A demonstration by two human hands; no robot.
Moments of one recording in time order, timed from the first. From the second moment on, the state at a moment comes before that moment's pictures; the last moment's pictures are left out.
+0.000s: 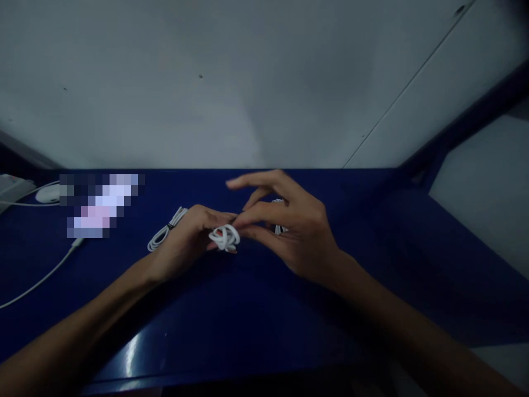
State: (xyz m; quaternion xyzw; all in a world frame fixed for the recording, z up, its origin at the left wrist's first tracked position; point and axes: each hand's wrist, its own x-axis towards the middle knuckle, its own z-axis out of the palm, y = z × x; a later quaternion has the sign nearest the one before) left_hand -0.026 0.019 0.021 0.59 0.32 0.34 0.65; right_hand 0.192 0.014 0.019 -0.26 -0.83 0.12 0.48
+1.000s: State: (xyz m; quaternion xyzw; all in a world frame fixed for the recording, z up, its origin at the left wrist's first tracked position) left_hand -0.019 0.022 0.015 0.58 0.39 0.44 0.56; right_hand 0.193 0.015 0.021 -0.39 -0.73 0.27 0.50
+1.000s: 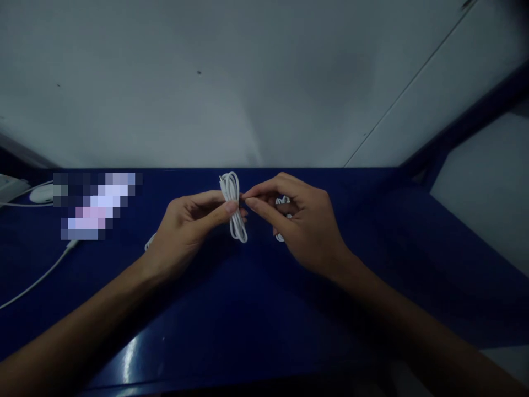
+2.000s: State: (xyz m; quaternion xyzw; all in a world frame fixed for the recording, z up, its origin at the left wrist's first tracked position) left_hand -0.028 0.025 0.026 0.30 0.28 0.28 0.87; right_hand 0.206 0.024 0.026 -0.17 -0.86 -0.21 0.44
